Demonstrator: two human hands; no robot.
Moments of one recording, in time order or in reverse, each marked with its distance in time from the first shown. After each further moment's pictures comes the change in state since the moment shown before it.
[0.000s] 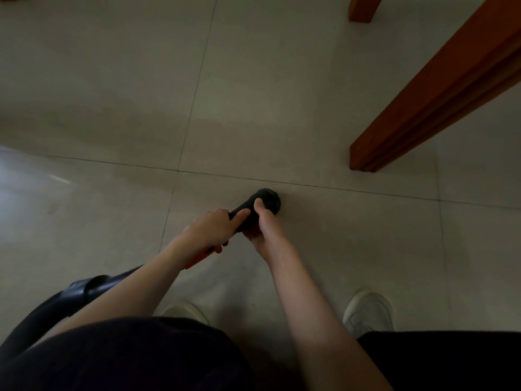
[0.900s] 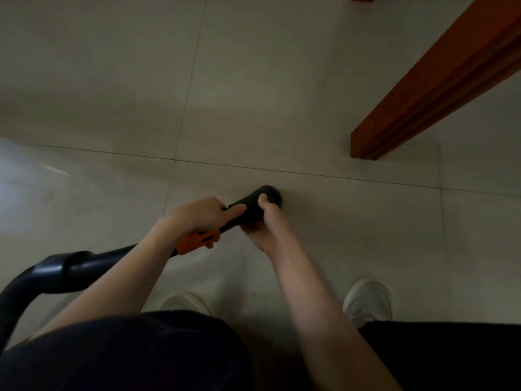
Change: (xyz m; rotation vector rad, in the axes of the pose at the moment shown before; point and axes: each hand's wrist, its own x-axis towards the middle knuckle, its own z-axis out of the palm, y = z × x) left_hand -0.011 0.000 -0.021 0.004 -0.199 -0.052; right_hand -0.044 -0.010 -0.003 0.121 -0.066 0.065
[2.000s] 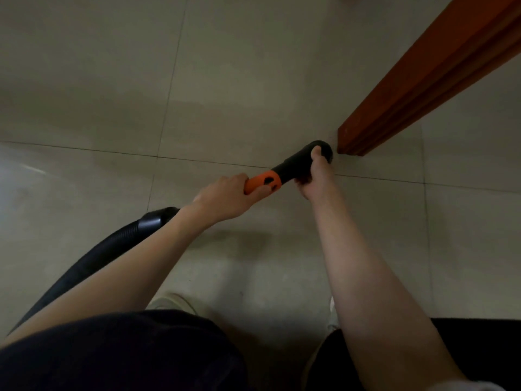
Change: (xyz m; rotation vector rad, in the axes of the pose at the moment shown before) left_hand 0.026 0.043 0.007 0.050 0.351 0.289; right_hand 0.010 -0.116 -0.021 0.007 0.247 -0.294
